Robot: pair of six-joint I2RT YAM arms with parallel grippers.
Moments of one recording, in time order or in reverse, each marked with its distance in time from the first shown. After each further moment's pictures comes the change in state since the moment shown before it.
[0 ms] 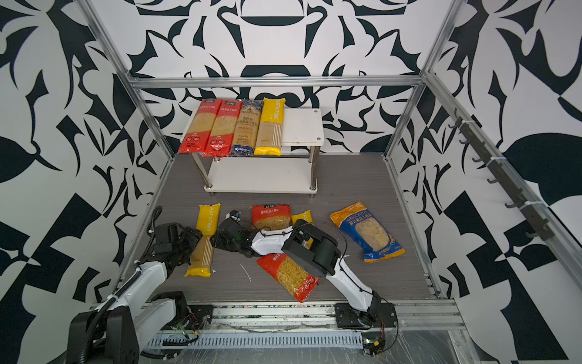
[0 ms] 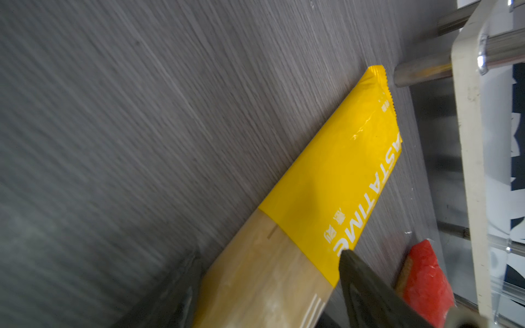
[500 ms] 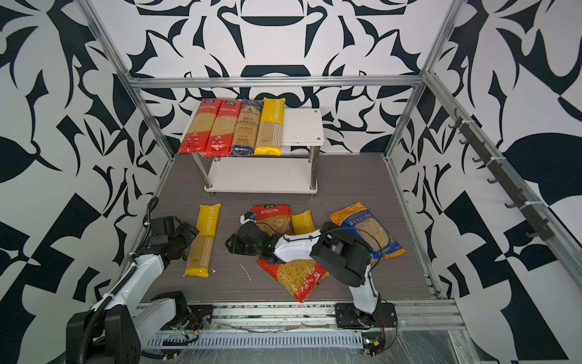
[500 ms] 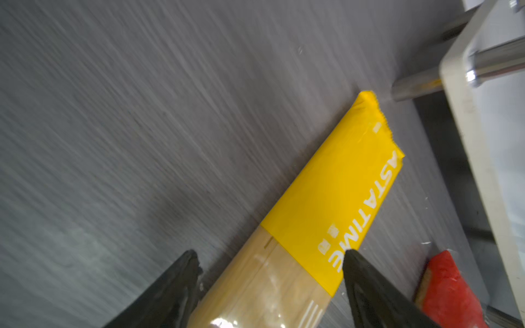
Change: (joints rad) left arm 0.036 0.035 0.117 -0.135 -0.065 0.136; right arm -0.010 -0.309 -0.384 0.097 0.009 -0.110
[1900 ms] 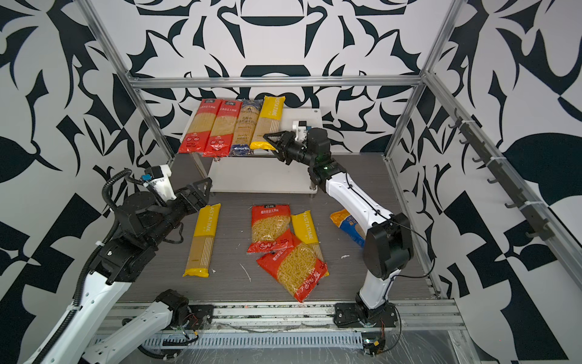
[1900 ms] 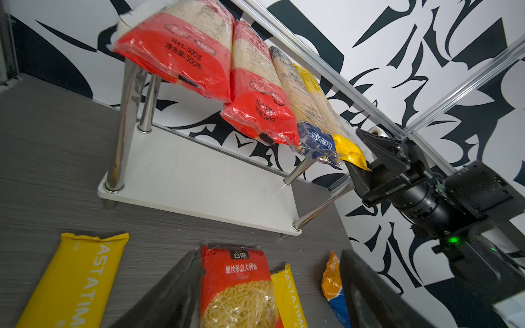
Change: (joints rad) left arm -0.584 -0.265 0.627 -0.173 -0.152 0.196; right arm -0.642 -0.262 0.439 -0.103 -0.537 0.280
